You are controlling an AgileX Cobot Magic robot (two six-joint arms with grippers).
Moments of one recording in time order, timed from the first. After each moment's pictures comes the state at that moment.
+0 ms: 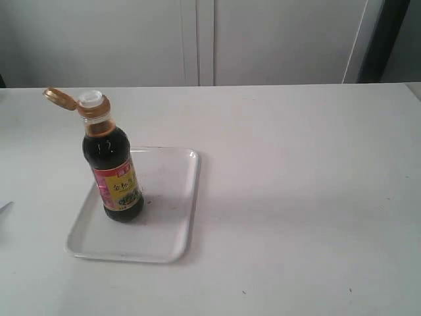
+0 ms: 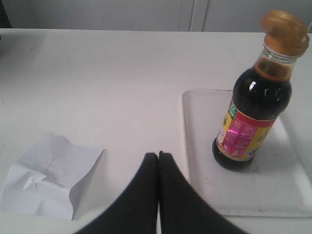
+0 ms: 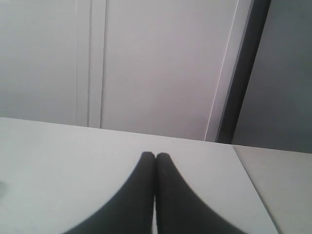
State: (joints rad) left arm -0.30 0.32 -0.41 0.23 0.57 -0.34; right arm 0.03 0.29 -0.31 0.10 0.13 -0.18
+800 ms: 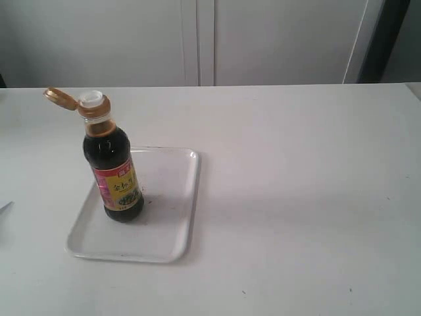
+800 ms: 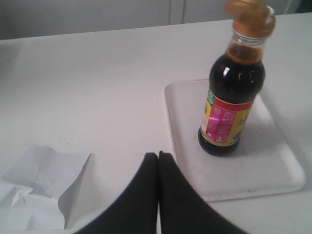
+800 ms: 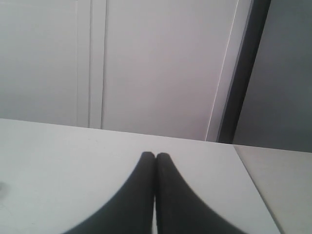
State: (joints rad) left arm -0.30 0.32 -0.41 0.09 0.57 -0.11; right arm 0.03 0.29 -0.31 0.10 0.13 -0.17
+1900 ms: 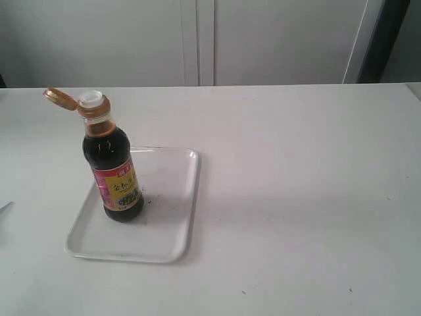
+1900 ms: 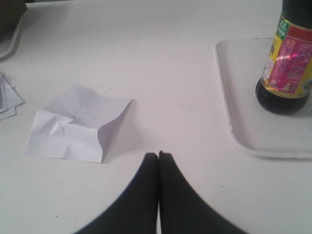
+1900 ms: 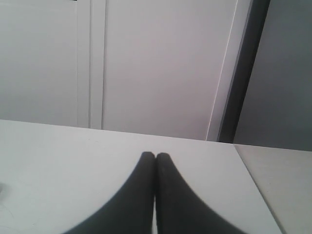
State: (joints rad) left arm -0.02 0.00 -0.08 -0.09 0.55 0.12; right arm 0.03 0.29 -0.31 0.10 0.13 -0.16
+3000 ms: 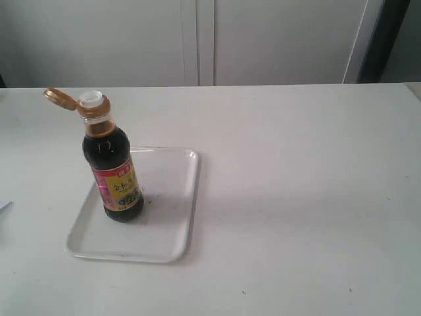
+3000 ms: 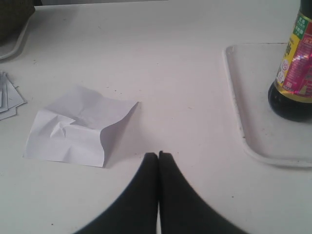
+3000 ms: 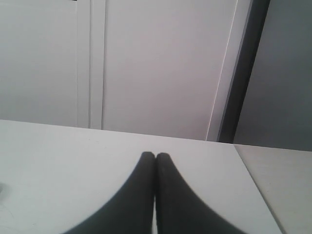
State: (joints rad) left arm 0.00 0.00 0.02 -0.10 0.40 0.12; right arm 0.03 0.29 -0.31 0.10 0.13 -0.16
